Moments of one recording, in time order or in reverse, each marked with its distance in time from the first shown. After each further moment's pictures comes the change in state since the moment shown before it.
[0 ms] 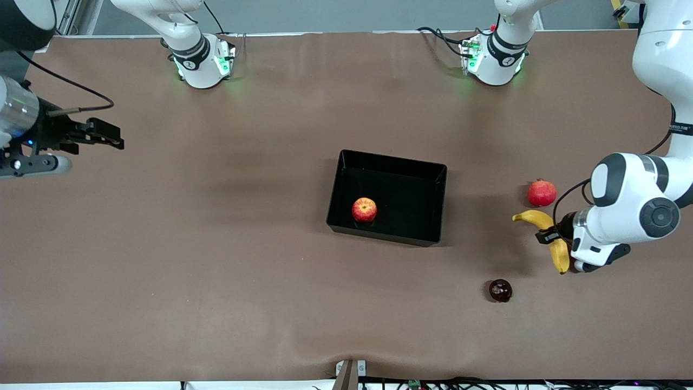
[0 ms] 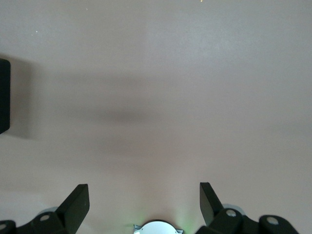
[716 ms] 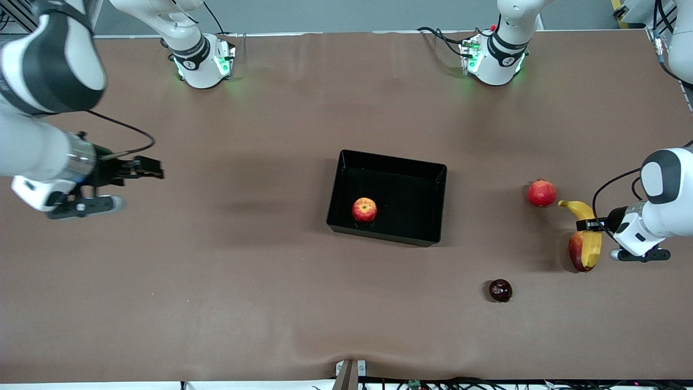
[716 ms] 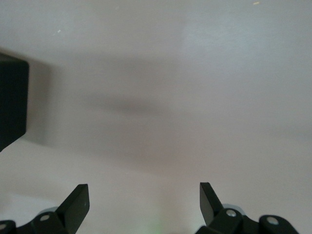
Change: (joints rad) left arm 0.168 0.008 0.002 0.002 0.000 0.010 0.647; right arm 0.097 0.135 0.006 -0.007 0.070 0.101 0.037
